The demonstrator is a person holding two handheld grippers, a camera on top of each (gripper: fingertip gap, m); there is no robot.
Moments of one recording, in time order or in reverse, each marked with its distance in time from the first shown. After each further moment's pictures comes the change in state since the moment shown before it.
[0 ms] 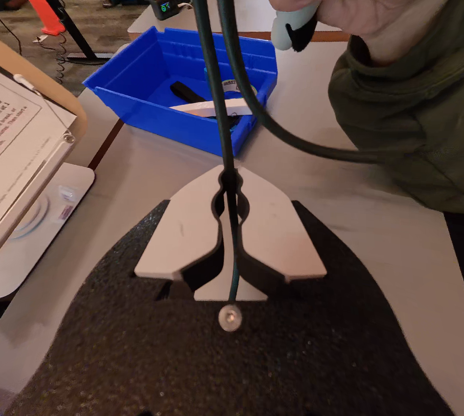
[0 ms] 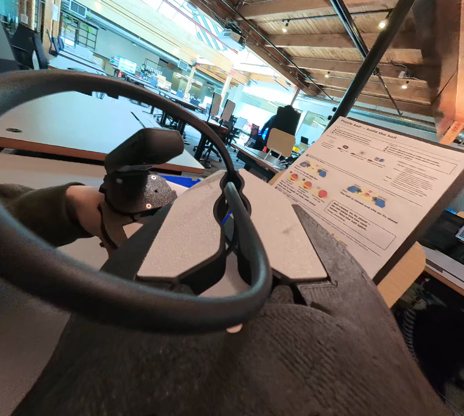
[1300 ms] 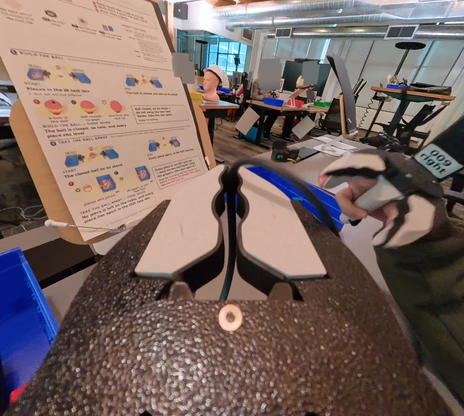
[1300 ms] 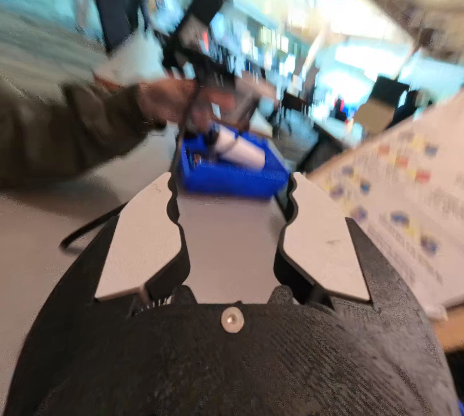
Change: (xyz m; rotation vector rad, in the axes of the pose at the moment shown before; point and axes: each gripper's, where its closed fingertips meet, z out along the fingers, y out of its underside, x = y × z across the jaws) left arm -0.088 -0.054 -0.138 0.563 -0.471 -0.332; right arm -0.045 0.060 -0.017 -0.165 -0.363 0.009
